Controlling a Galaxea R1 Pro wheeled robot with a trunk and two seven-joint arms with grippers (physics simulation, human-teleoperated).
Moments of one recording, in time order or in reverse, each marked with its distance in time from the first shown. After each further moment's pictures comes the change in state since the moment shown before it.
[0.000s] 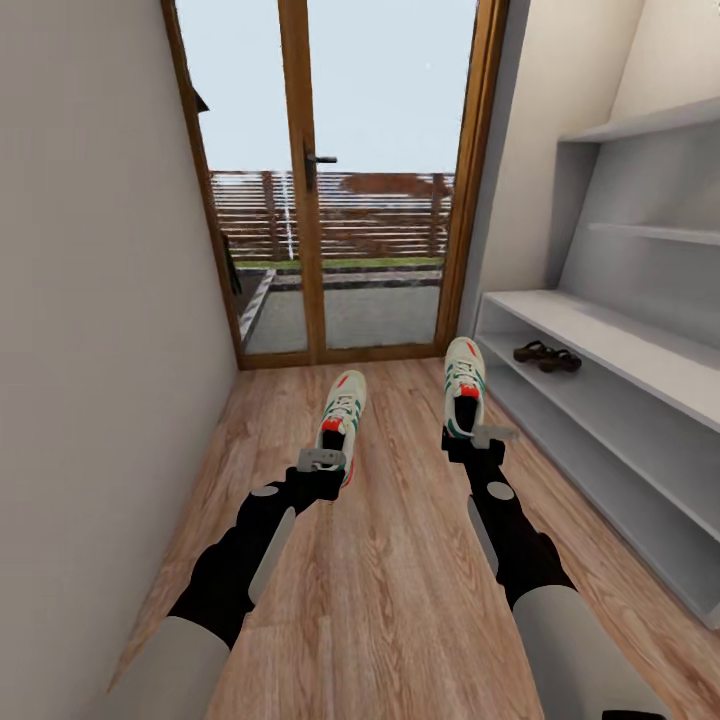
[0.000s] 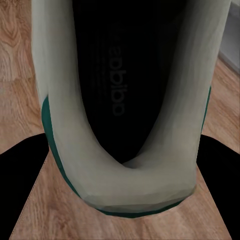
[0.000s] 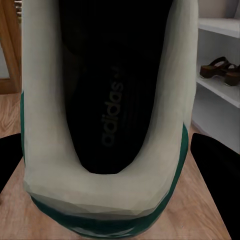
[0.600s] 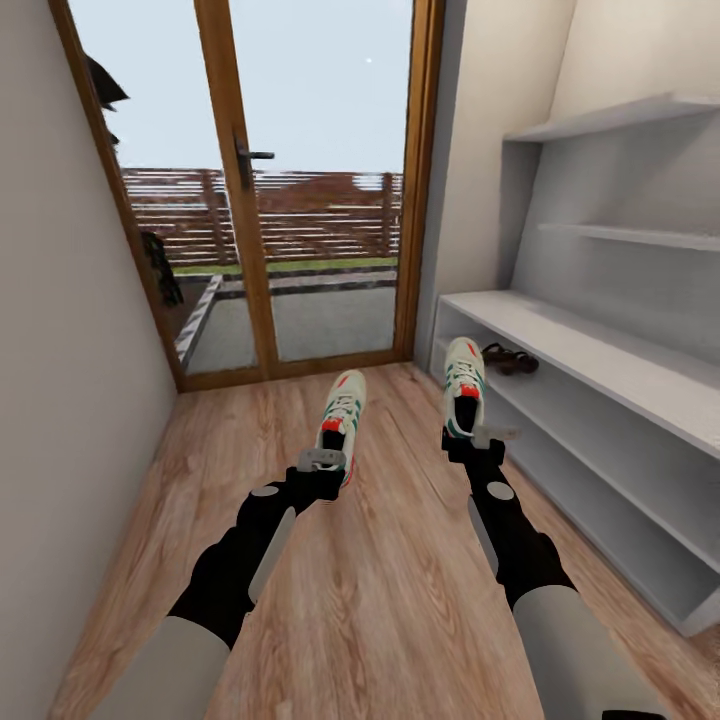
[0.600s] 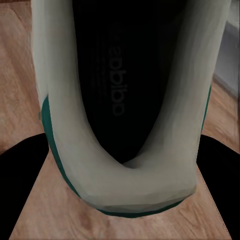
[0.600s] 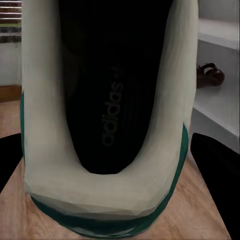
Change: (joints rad) left arm 0.000 0.000 0.000 0.000 0.000 0.000 0.000; right arm 0.000 0.000 0.000 0.000 -0.002 0.001 0.000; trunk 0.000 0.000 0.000
